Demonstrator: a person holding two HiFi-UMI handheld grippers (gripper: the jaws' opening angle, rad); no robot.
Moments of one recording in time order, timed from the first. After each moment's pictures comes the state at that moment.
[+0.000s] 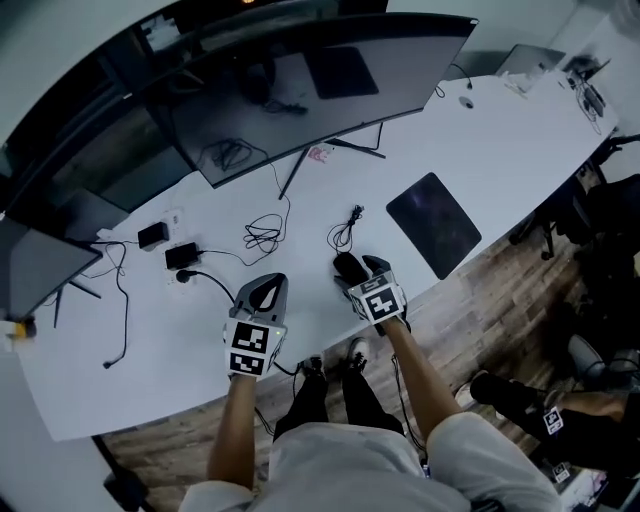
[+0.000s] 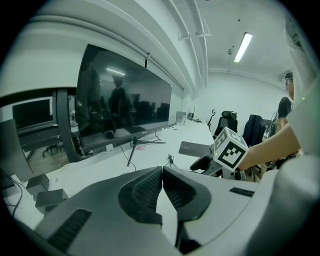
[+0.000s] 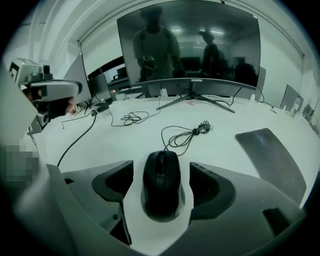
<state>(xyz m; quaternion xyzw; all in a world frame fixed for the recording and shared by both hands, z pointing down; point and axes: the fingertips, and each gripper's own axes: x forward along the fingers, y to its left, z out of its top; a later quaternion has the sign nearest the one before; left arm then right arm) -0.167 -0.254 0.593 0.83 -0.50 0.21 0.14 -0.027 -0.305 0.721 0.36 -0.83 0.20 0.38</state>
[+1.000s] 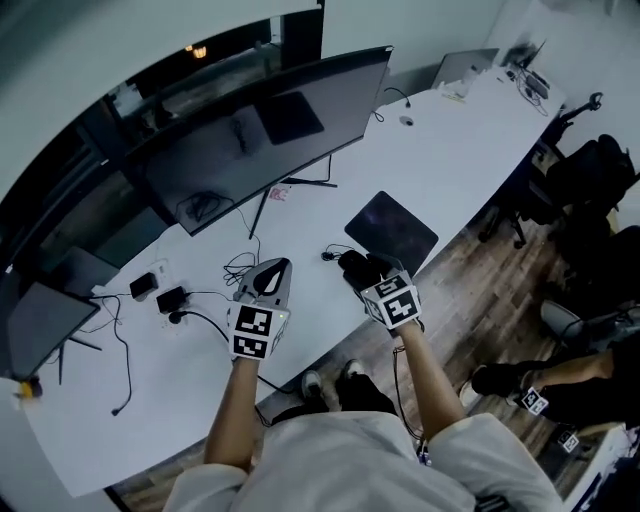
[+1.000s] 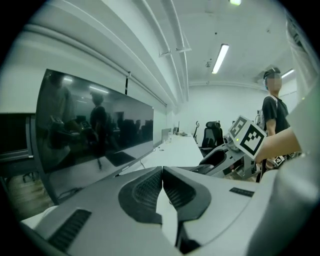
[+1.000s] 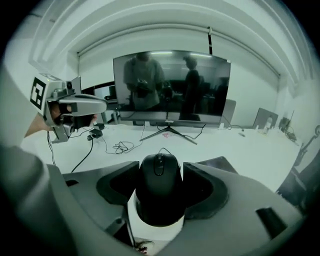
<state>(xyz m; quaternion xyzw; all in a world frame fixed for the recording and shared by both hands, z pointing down) -0.100 -0.309 0.501 0.88 -0.44 0.15 0.05 0.048 -0.316 0.574 0.44 -0.83 0.14 0.31</state>
